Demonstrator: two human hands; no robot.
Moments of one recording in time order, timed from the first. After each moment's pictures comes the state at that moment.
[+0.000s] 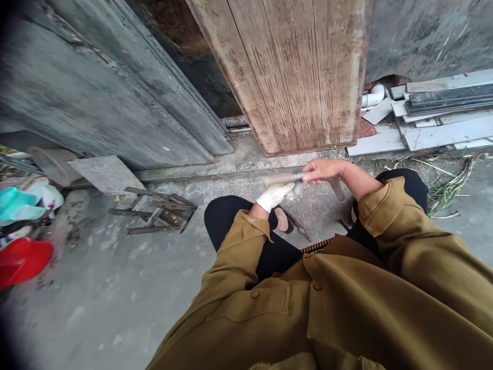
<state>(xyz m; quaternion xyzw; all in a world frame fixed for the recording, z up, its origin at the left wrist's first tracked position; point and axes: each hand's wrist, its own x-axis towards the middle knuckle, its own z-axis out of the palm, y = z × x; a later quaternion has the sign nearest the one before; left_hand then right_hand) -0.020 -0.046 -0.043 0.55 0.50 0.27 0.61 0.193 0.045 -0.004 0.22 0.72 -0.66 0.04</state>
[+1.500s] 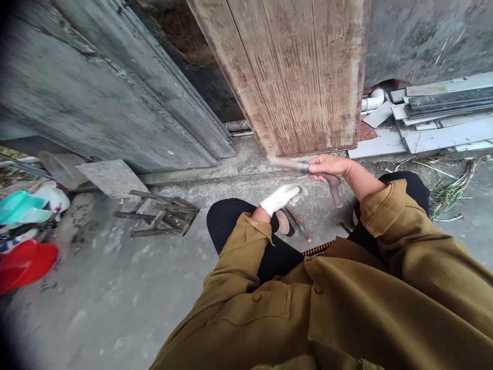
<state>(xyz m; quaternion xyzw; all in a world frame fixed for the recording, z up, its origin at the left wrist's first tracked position) -0.018 -0.049 -0.035 0.56 0.47 0.23 0.63 0.206 0.054 -0.008 0.21 0.65 -0.73 -0.08</state>
